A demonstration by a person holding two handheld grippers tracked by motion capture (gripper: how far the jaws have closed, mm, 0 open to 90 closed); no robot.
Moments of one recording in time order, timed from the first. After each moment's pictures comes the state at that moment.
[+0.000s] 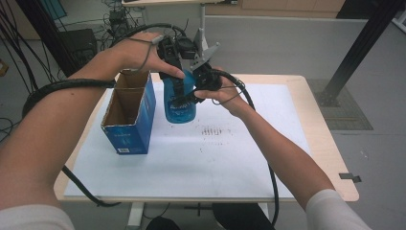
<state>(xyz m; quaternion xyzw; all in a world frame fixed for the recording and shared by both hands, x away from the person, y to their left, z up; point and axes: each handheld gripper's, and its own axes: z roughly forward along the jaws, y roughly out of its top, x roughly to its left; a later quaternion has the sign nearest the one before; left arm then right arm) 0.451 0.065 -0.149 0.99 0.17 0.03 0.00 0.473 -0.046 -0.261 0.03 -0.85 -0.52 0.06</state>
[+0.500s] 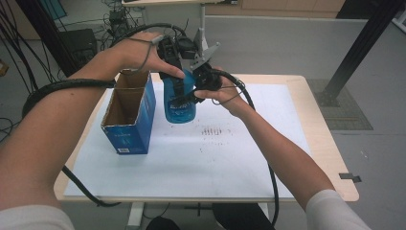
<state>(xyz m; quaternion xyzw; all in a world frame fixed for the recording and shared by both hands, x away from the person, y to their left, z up) 0.451 0.064 -0.148 0.99 0.17 0.03 0.00 0.473 -0.046 -0.261 0.03 -0.85 -0.52 0.06</state>
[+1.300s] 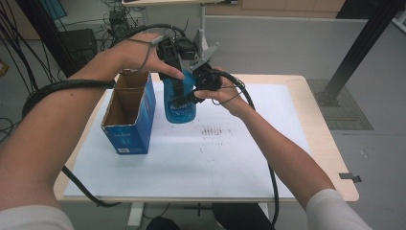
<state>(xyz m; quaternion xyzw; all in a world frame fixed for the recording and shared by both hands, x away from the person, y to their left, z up) 0.451 0.065 -0.150 0.99 0.17 0.03 0.00 0.473 -0.046 -0.261 0.03 -0.85 -0.52 0.06</state>
